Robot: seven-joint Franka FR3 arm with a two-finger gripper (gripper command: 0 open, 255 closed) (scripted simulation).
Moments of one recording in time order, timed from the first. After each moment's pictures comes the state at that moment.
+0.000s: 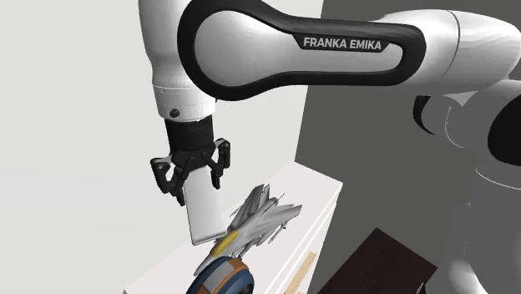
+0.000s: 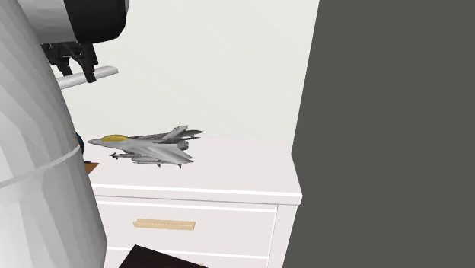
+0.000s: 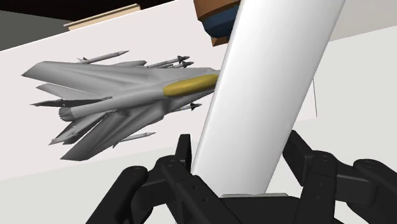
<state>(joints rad) 0.50 0.31 0.37 -1.31 -0.10 1.55 0.83</state>
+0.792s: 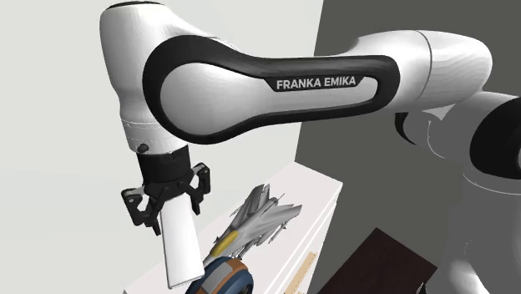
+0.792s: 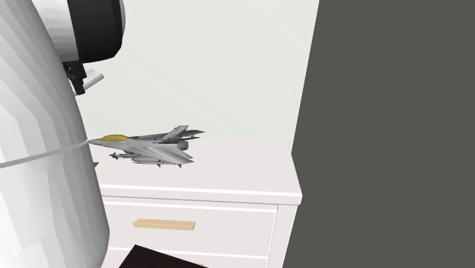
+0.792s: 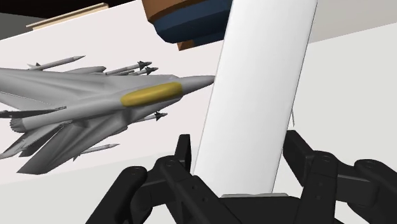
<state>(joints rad) 0.56 0.42 0.40 -1.27 -0.14 1.62 0.91</state>
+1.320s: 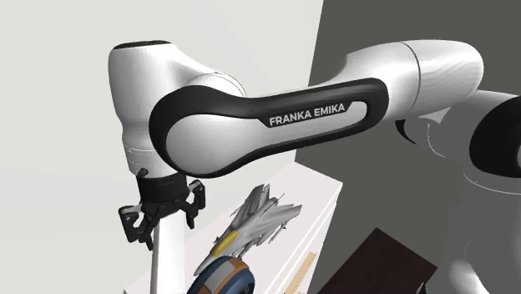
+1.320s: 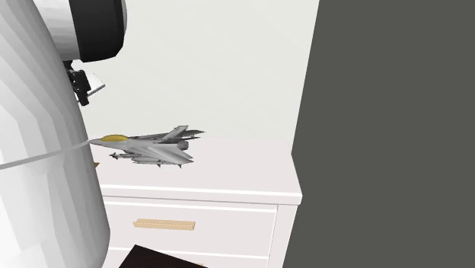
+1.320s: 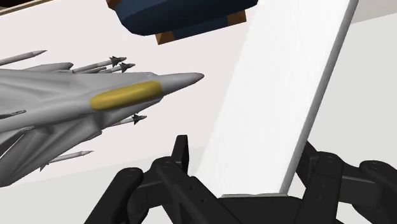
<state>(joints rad) 0.55 0.41 0.40 -1.39 -0.14 1.78 0.91</state>
